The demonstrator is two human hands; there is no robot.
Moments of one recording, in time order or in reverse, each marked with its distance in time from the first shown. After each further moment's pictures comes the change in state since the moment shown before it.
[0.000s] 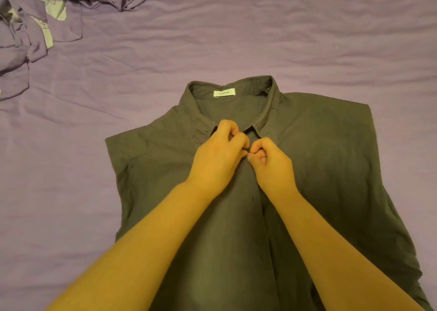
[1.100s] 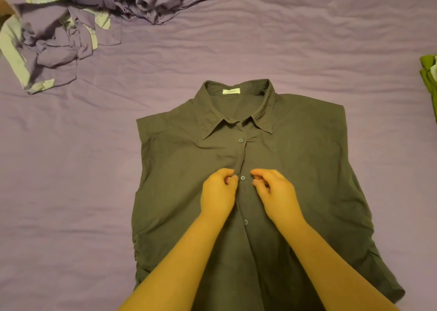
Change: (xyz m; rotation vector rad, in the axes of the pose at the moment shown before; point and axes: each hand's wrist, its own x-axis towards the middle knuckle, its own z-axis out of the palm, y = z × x) left_hand -0.108 0.058 0.012 -0.537 0.037 -0.730; right_hand -0.106 0.013 -0.034 -0.170 -0.103 -0.179
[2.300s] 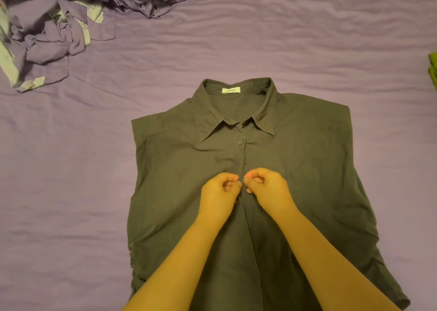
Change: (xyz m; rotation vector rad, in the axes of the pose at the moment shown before) left_hand 0.006 -0.007 0.001 -0.258 -0.098 -0.058; right_hand 0.030 -0.008 0.010 0.328 -0.140 0.342
